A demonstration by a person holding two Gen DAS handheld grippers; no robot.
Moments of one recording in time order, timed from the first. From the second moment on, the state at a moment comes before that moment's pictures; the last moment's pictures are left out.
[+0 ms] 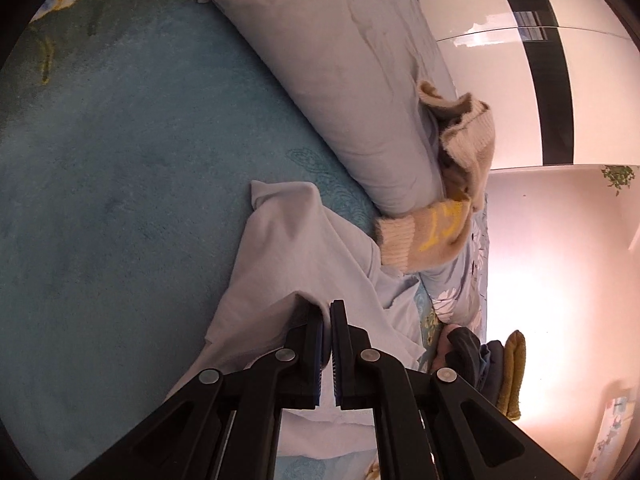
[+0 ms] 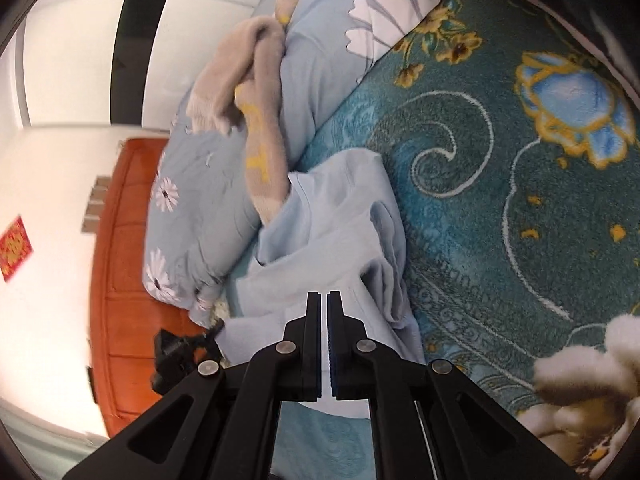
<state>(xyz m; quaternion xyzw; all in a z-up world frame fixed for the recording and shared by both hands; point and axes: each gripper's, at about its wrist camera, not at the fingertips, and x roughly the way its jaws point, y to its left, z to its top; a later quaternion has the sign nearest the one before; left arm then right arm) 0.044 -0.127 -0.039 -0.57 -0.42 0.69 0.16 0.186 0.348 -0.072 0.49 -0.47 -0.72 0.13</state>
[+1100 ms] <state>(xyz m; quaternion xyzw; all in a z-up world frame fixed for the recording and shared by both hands) 0.084 -0.143 -0.050 -0.58 -0.39 0.68 0.24 0.202 0.331 -0.086 0.48 -0.51 -0.69 0.19</state>
